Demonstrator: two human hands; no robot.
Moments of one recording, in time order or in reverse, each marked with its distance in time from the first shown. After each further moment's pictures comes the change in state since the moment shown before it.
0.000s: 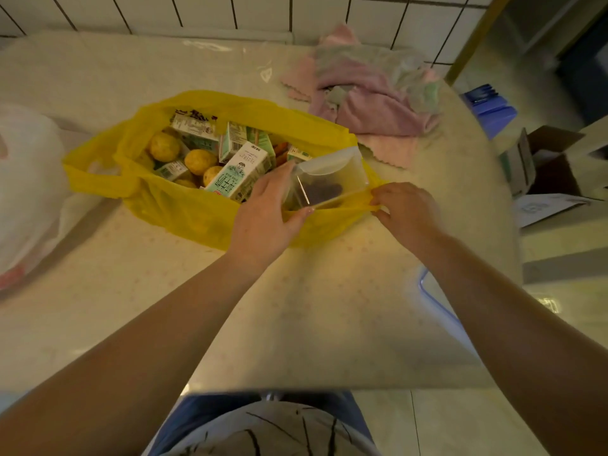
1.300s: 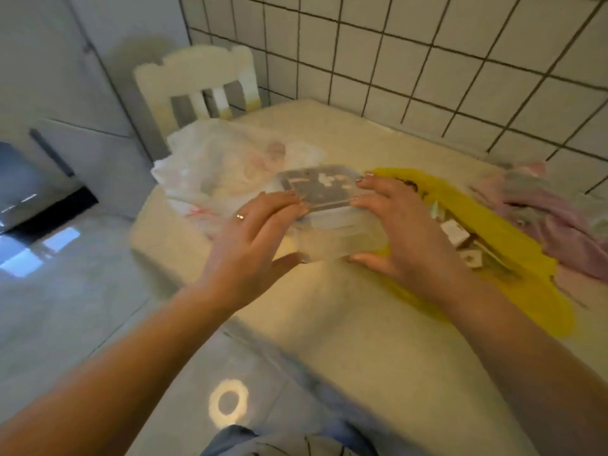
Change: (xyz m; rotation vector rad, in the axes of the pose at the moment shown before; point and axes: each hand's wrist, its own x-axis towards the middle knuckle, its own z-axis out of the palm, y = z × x) left_hand -0.203 -0.126 -0.244 0.487 0.632 0.332; right_hand 0.011 -0.352 -0.094 0.283 0.193 -0.898
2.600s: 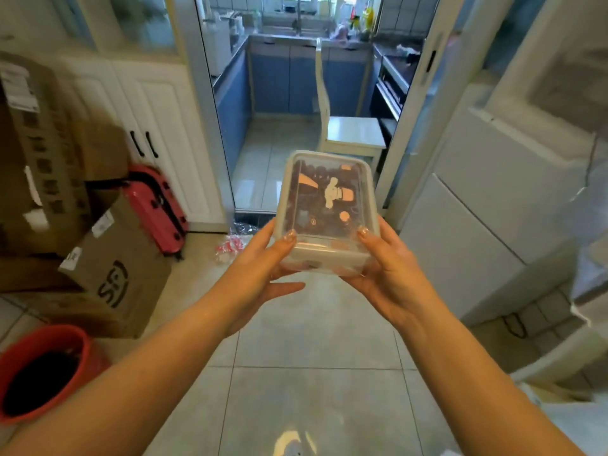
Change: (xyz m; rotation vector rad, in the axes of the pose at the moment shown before) left_hand -0.341 -0.400 -0.476 -0.763 0.771 -1.459; right_hand 0.480 -0.596 0.361 1.839 -0.831 0.407
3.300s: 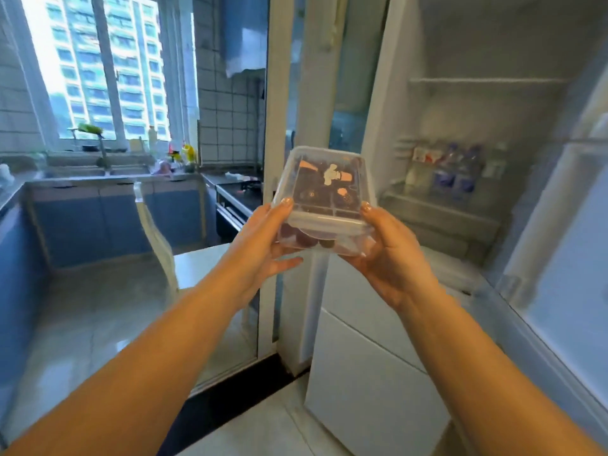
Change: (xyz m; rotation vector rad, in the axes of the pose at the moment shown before) left_hand 0.474 0.212 0.118 -0.017 -0.543 0.245; right_hand 0.310 -0.277 -0.035 -0.111 0.413 -0.670
